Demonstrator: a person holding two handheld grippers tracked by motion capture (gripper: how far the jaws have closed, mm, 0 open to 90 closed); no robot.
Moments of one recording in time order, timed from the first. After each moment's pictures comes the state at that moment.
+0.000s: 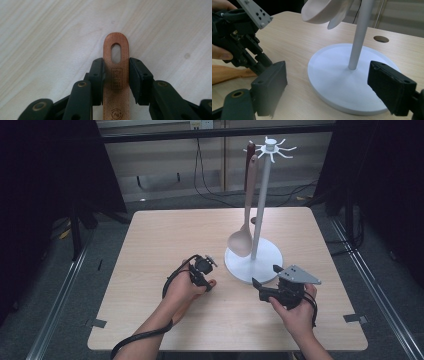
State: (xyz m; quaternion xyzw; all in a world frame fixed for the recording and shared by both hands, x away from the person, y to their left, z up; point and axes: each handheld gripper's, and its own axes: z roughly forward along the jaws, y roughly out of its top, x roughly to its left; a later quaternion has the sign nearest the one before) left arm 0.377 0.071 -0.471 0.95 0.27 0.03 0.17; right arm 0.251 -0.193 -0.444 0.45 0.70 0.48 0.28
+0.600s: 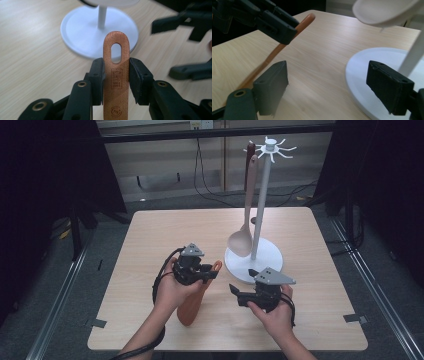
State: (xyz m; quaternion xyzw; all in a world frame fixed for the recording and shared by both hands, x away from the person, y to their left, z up) left arm 0.334 0.100 -0.398 0.85 0.28 0.05 0.44; right arm 0.256 -0.139 -0.449 0.41 0.72 0.50 0.23
